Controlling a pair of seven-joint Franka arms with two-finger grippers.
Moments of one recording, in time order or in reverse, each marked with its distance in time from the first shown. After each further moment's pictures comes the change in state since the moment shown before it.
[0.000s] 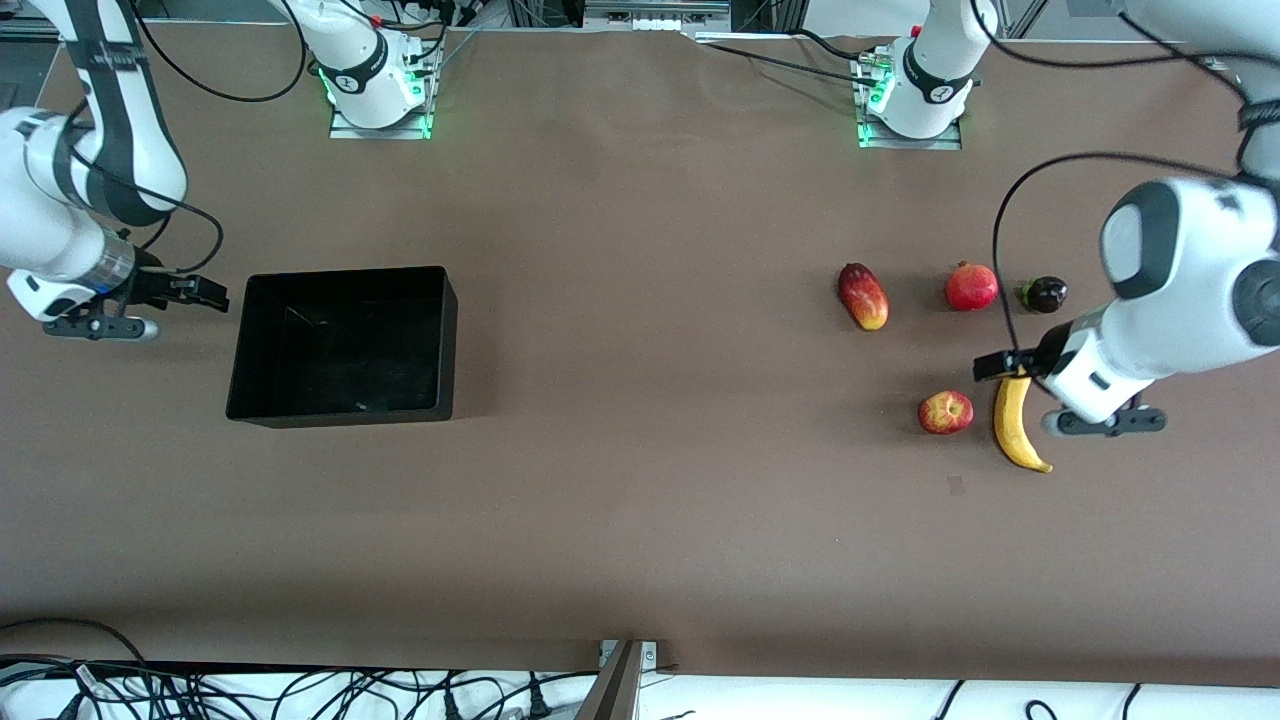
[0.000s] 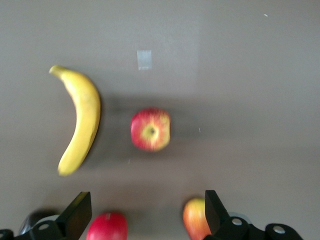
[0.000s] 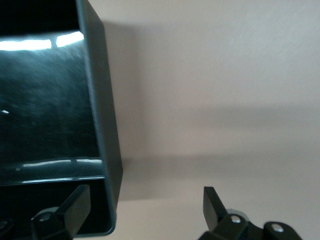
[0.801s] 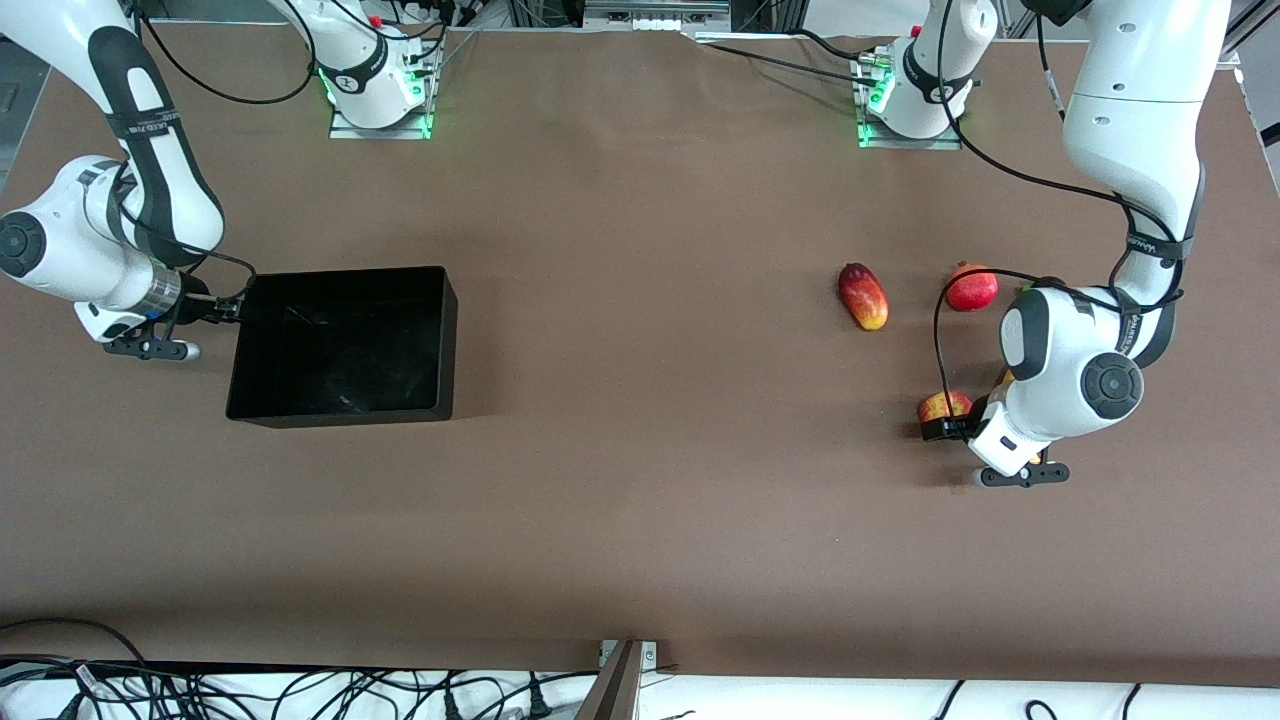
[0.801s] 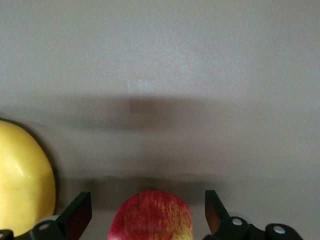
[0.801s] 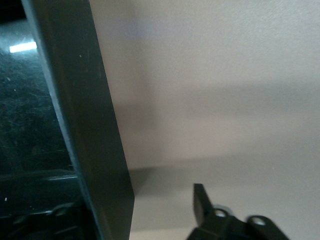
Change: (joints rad) left arm 0.002 0.263 -0.008 -0.030 0.000 0.360 0.000; right arm 0.002 0.137 0.008 -0.001 0.138 0.093 -0.009
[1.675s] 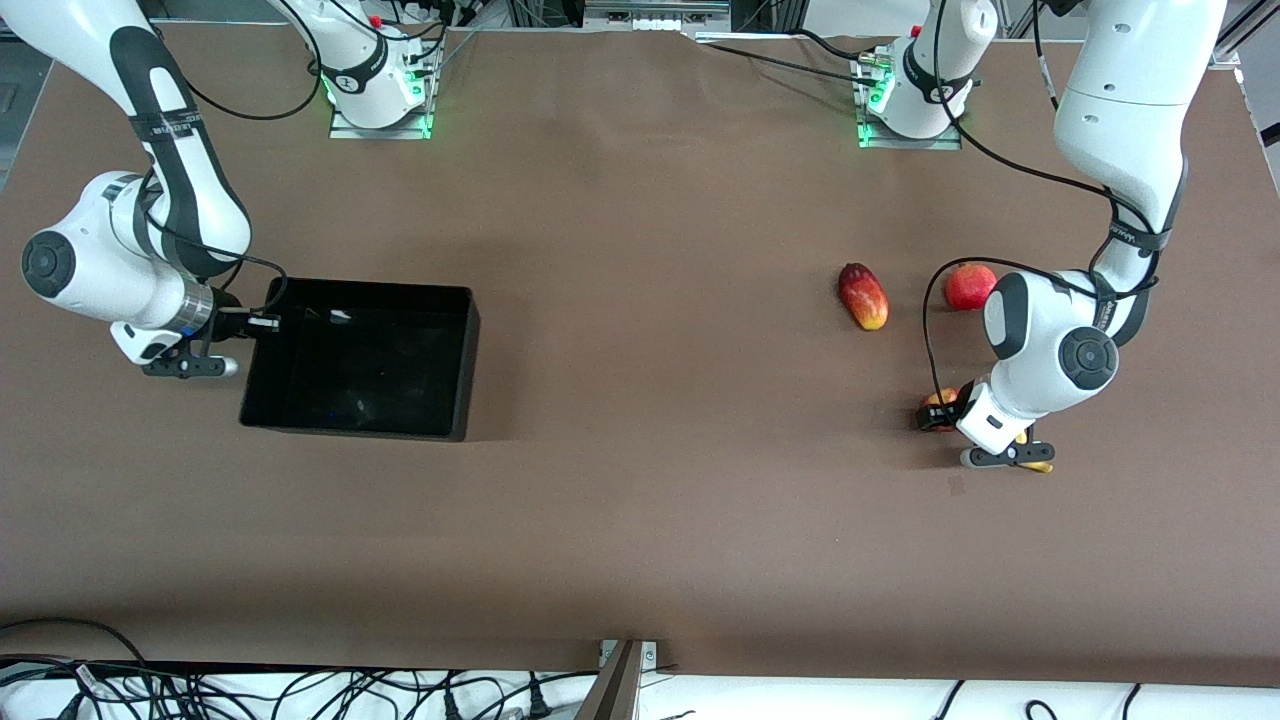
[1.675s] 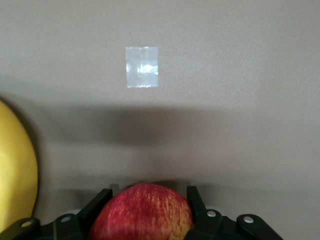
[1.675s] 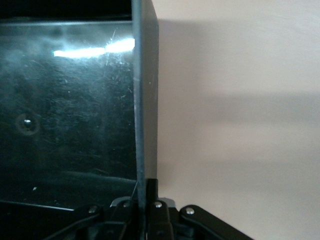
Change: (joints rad) left arm 0.008 -0.043 -0.013 -0.156 0.000 0.155 -0.027; right arm 0.010 0.003 0.134 0.119 0.053 -0.150 -0.009
